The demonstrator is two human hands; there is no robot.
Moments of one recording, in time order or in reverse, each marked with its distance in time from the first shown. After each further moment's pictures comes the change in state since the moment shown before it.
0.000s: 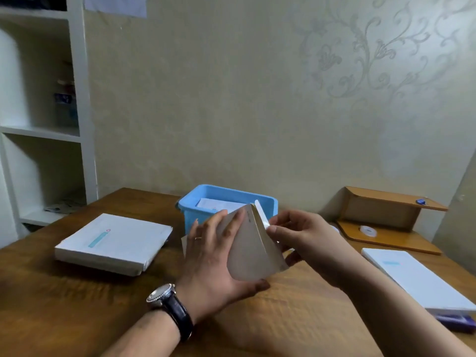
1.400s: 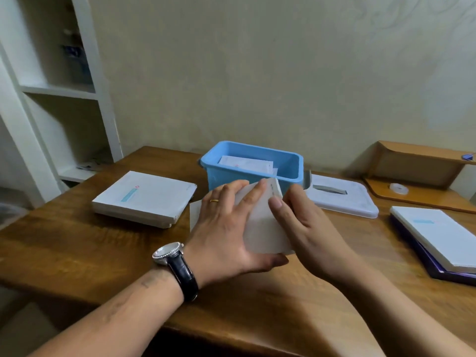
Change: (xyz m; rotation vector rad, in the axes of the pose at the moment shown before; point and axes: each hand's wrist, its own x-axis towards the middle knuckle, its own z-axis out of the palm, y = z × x) left_hand -0.024 0.003 -0.033 0.037 -0.169 0.061; right_hand -0.033 0.024 0.055 -0.182 0.016 -0.275
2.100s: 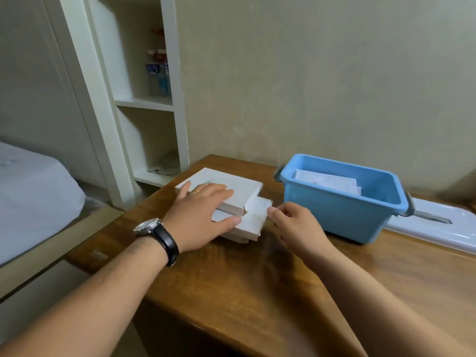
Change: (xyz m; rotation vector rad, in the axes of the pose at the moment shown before) left_hand -0.024 -0.185 -0.100 0.281 -0.150 -0.307; right_hand 0.113 -0.026 0.155 0.108 -0.099 0.382
